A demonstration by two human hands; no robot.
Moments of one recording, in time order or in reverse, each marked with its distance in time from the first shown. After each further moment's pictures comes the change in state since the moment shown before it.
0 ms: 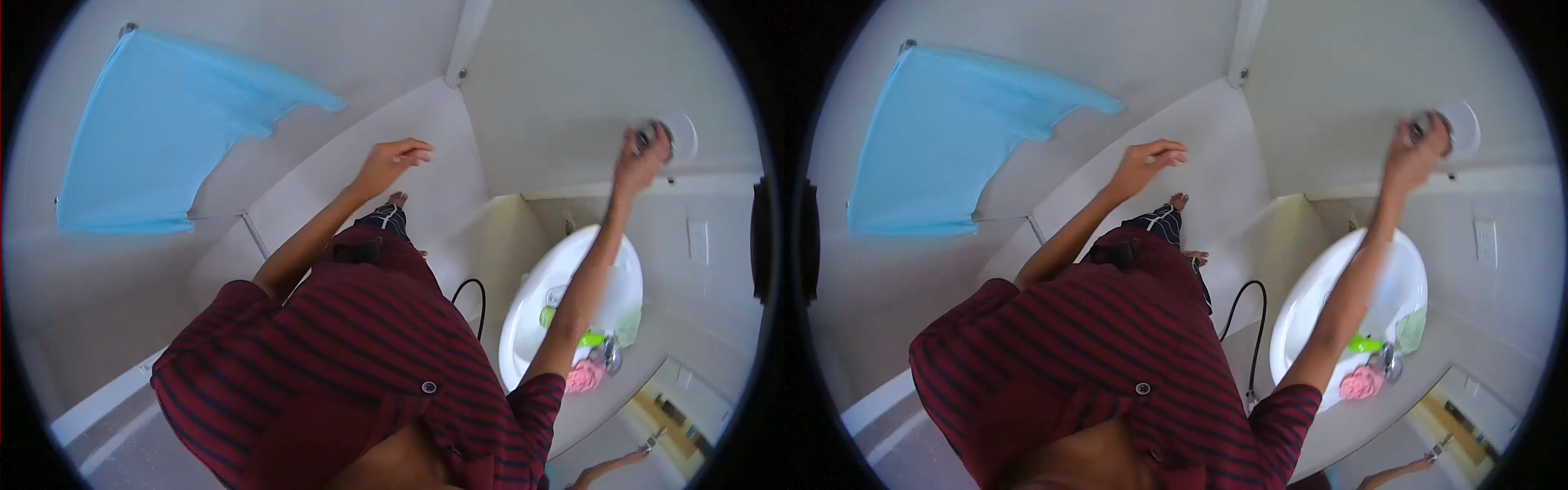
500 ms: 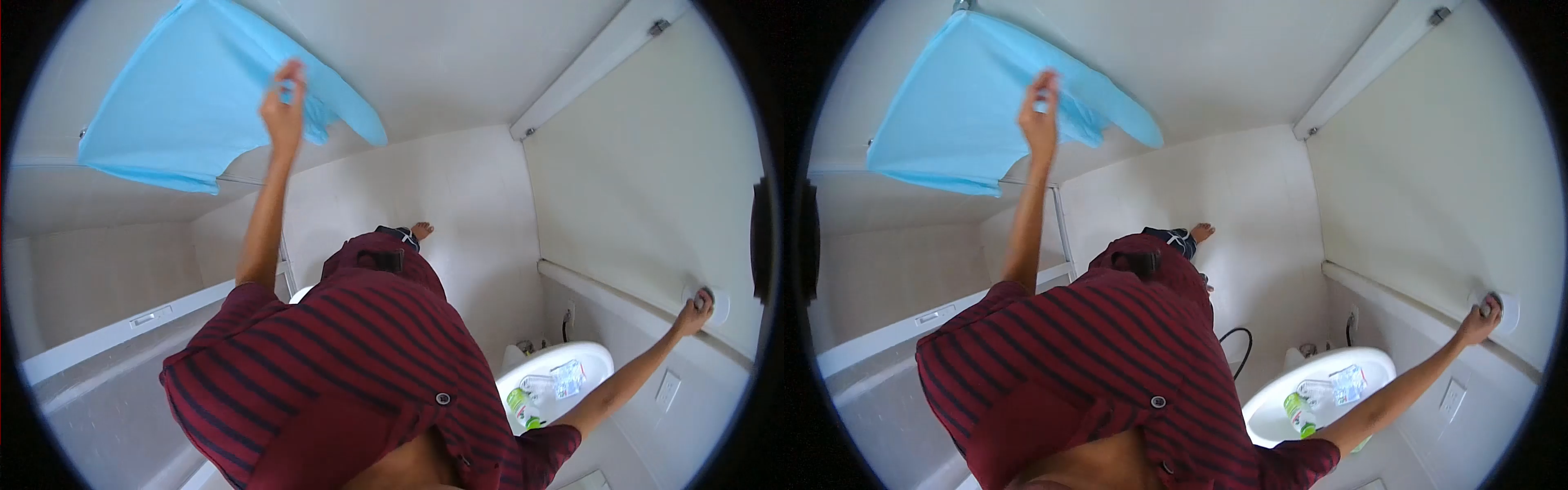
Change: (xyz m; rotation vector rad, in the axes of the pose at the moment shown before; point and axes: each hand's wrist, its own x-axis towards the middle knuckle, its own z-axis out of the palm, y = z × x) left_hand 0.009 0.021 -0.242 0.748 1.133 0.169; right_hand 0.089 0.212 0.067 -0.176 -0.219 -0.030
